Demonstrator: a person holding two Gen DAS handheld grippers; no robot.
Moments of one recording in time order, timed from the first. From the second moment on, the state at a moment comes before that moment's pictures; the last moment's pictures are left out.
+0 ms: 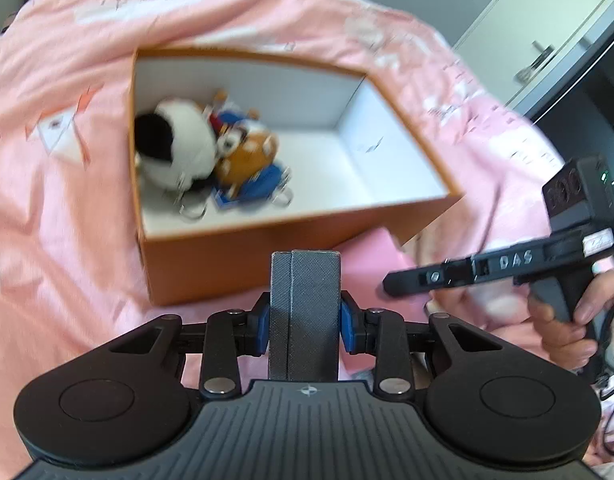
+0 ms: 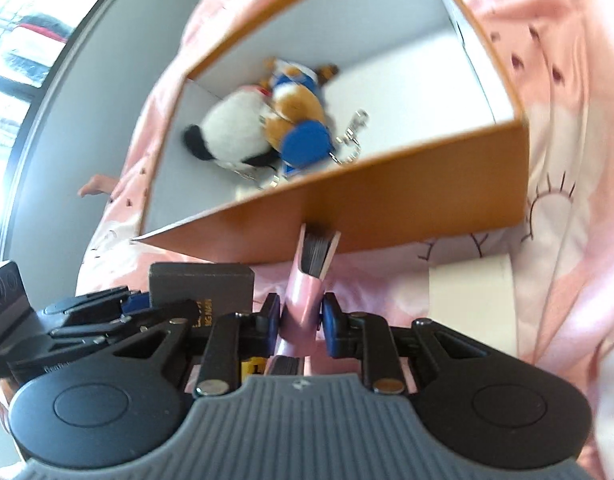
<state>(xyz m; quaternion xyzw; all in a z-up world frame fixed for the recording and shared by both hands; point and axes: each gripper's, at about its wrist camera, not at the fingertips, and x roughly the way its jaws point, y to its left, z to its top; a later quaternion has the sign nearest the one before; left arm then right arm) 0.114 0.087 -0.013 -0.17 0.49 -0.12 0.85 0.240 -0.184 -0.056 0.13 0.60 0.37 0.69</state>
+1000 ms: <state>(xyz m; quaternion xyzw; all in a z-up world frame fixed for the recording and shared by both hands) 0.231 0.109 -0.049 -0.29 0.51 -0.09 0.80 0.332 -0.160 0.012 0.10 0.48 0.33 0.81</state>
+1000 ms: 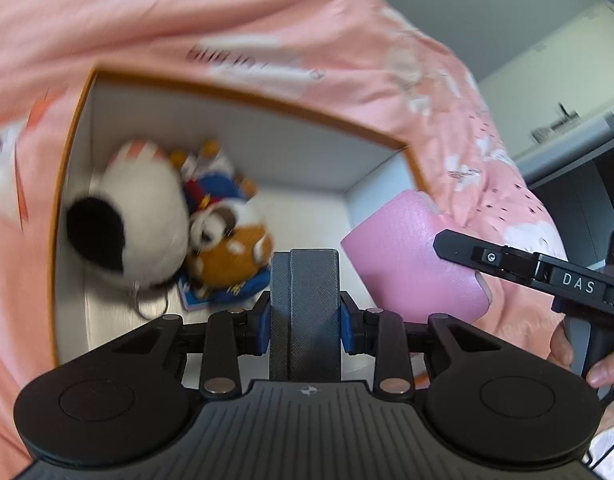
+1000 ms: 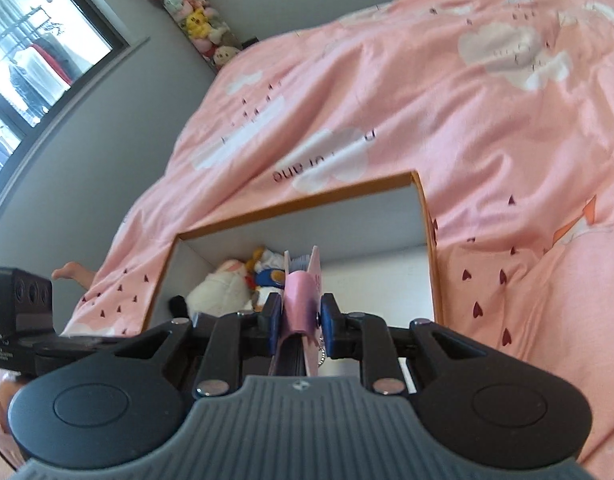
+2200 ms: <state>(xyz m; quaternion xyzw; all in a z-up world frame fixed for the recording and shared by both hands) 0.263 0.112 -0.050 -0.15 0.58 -0.06 0.80 0.372 -0.126 -0.036 0.09 0.50 0.29 0.81</state>
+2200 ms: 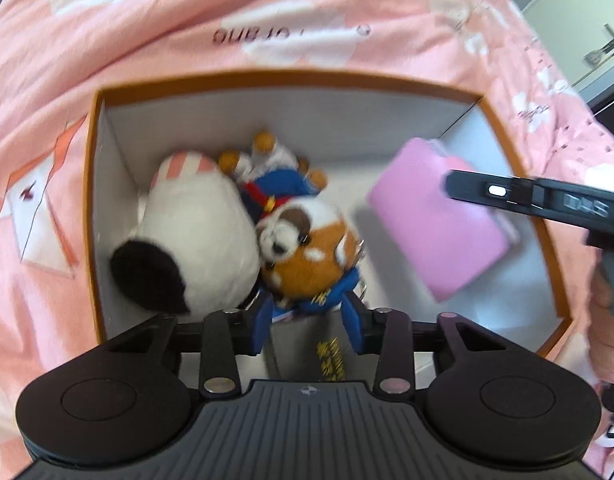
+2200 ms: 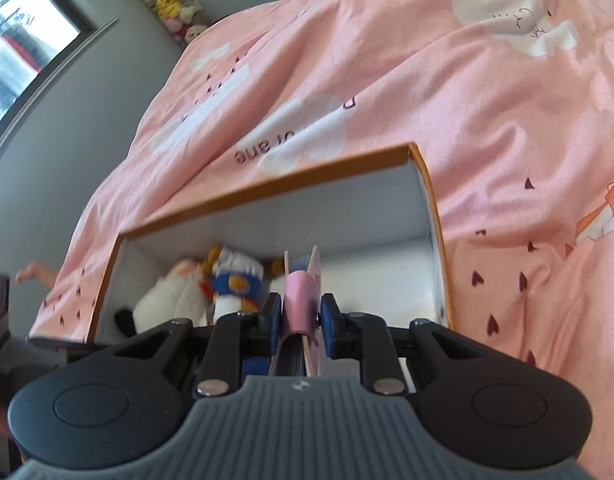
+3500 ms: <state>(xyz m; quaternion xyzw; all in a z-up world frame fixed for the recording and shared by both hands) 0.290 0.102 -0.056 -0.11 0.54 -0.06 0.83 0.363 -0.045 -0.085 -0.26 0.55 0.35 0.71</state>
